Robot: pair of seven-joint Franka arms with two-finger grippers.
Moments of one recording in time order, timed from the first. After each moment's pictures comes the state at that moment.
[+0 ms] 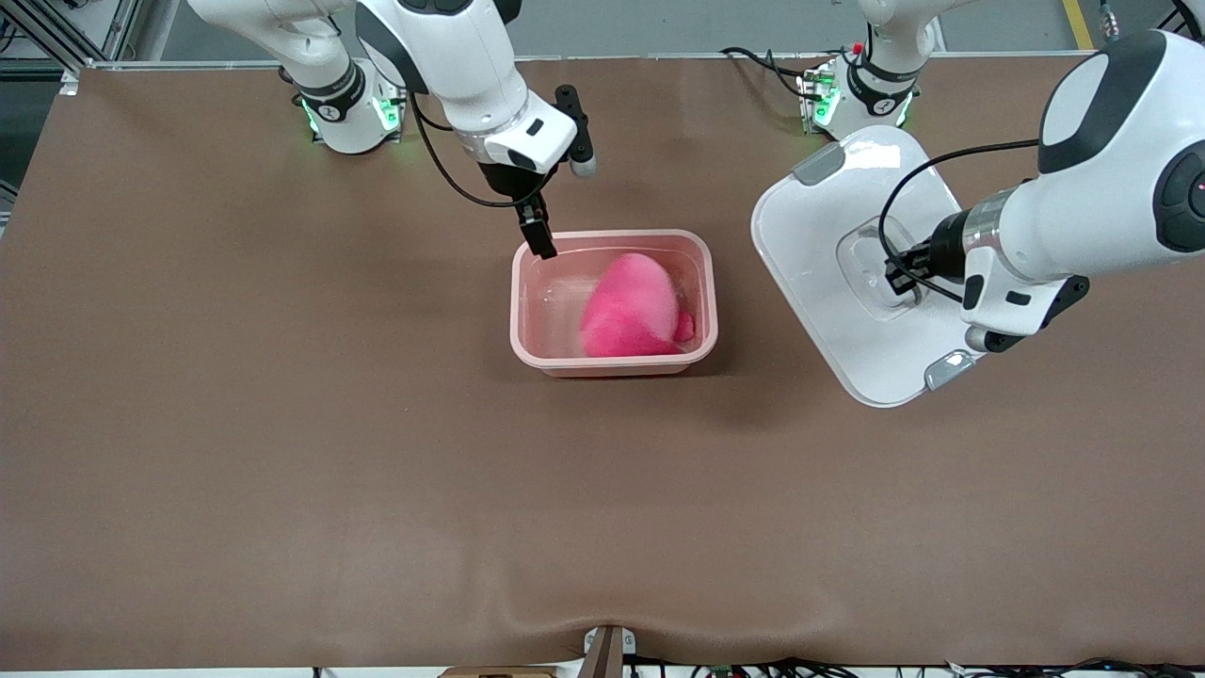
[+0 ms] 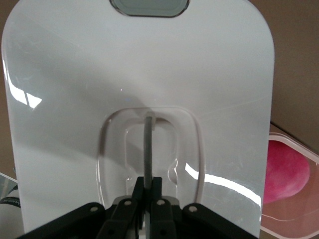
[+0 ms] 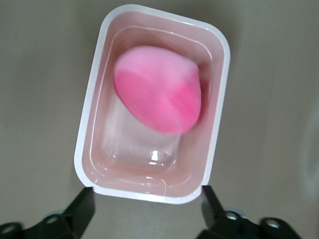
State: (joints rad) left arm 0.36 0.29 -0.70 -1.45 -0.02 1.39 -0.92; right arm 0.15 0.07 0.63 -1.88 -0.03 2.13 -0.99
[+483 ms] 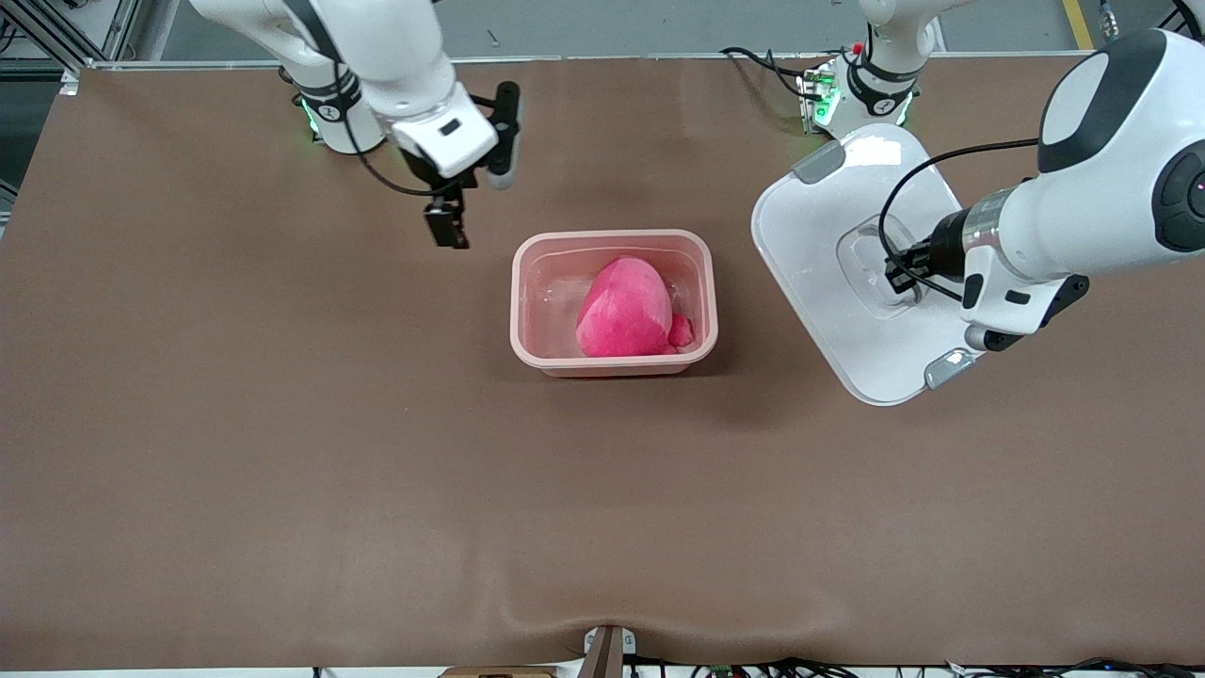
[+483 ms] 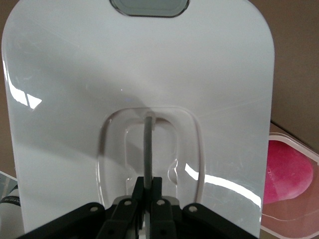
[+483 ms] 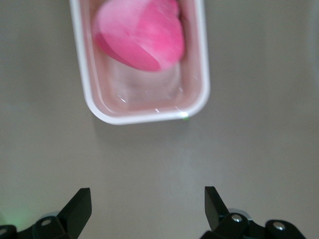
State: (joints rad) left arm 0.36 0.29 -0.70 -1.45 -0.02 1.38 -0.92; right arm 0.09 -0.04 0.52 -1.83 -0.01 1.86 -0.85
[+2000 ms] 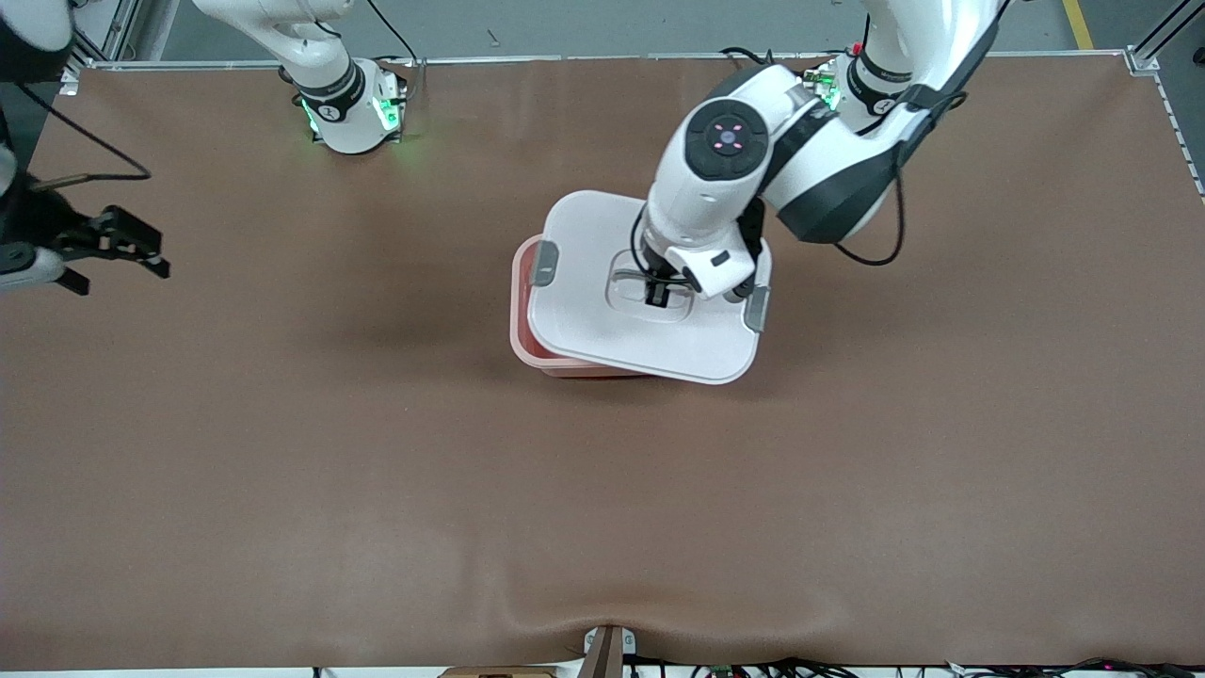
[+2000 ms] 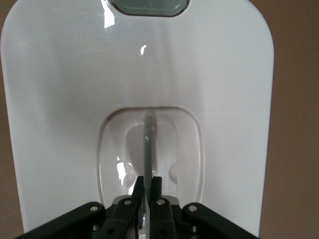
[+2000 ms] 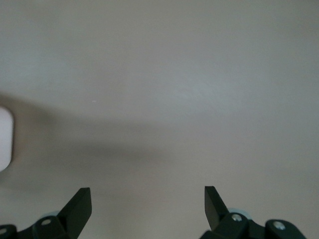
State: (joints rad) left arm -0.18 0.51 -0.70 -1.46 0.19 1.89 -2.32; right arm -0.03 -0.04 -0.08 -1.75 0.04 1.74 -0.22
